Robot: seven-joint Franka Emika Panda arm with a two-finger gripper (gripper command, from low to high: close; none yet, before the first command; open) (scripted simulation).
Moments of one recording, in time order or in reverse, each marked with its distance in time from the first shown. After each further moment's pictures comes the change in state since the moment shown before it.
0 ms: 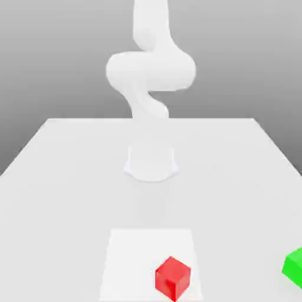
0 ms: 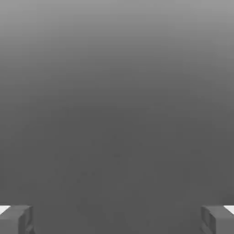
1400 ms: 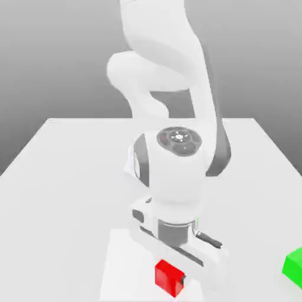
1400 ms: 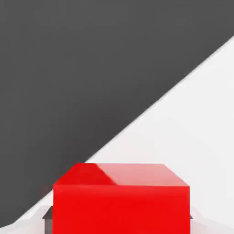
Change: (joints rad) arm -0.118 0.962 0.182 -0.169 -0.119 0.399 0.796
